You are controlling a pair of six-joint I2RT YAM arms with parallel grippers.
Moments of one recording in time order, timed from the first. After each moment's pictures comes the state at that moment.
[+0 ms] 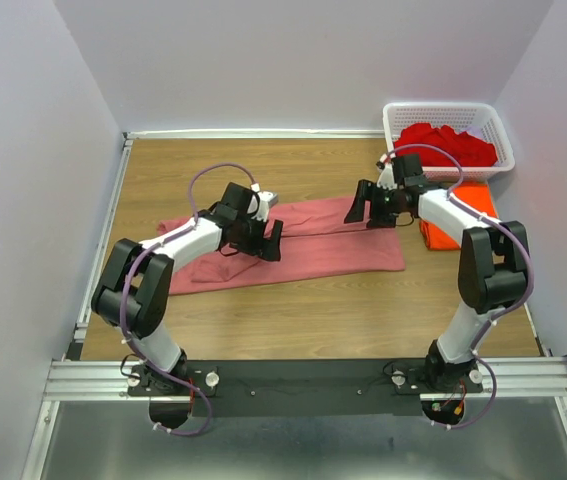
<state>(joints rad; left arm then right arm) -0.43 1.67 1.00 -0.31 0.33 -0.11 0.18 1.78 1.21 -0.40 -0.41 0.31</state>
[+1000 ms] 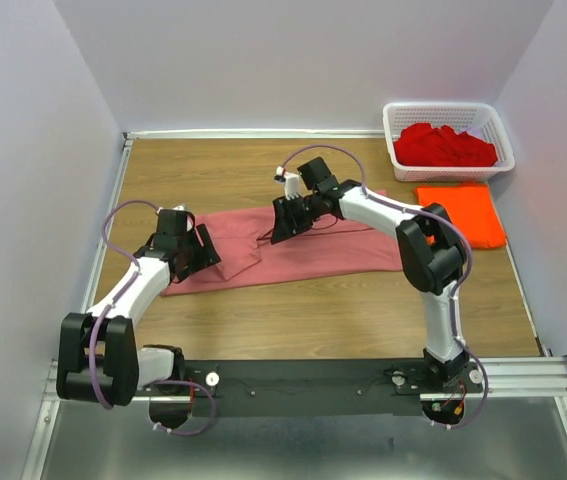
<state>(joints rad) -0.10 1.25 0.65 -0.35 0.11 -0.49 0.61 2.09 1.56 -0.39 -0.60 0.17</state>
